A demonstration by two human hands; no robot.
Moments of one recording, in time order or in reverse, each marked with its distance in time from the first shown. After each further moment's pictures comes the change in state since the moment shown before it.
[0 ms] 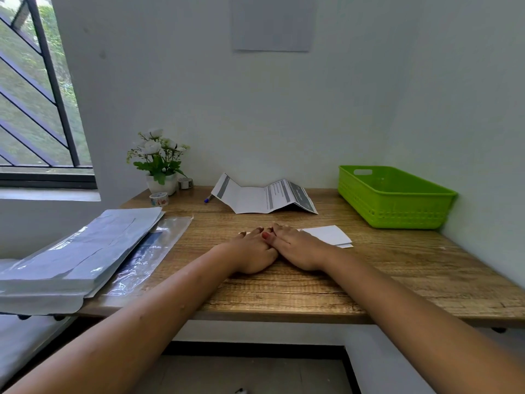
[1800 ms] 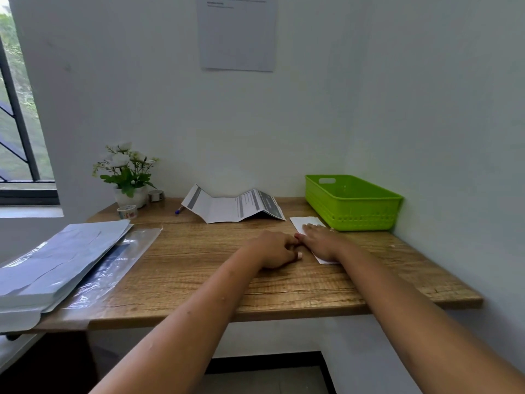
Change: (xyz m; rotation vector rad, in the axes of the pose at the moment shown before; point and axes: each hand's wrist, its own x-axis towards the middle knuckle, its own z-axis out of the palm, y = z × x) left_hand 0.038 0.079 -0.006 -0.160 0.130 0.110; right_hand -0.015 0.112 -0.025 -0.156 0.123 0.336
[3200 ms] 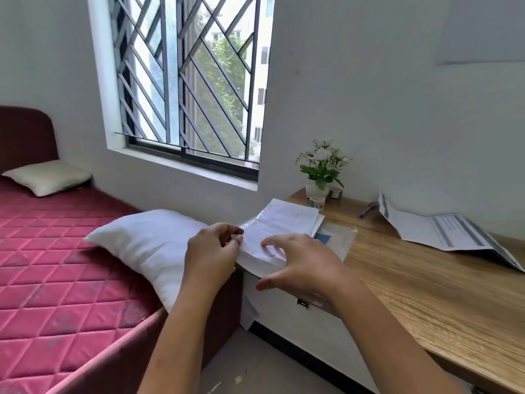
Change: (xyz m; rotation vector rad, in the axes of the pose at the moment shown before) left_hand -0.312 -0.215 -0.040 -0.428 1.107 -0.839; right_hand -0.101 -0.371 0.024 0.169 -0.048 -0.795
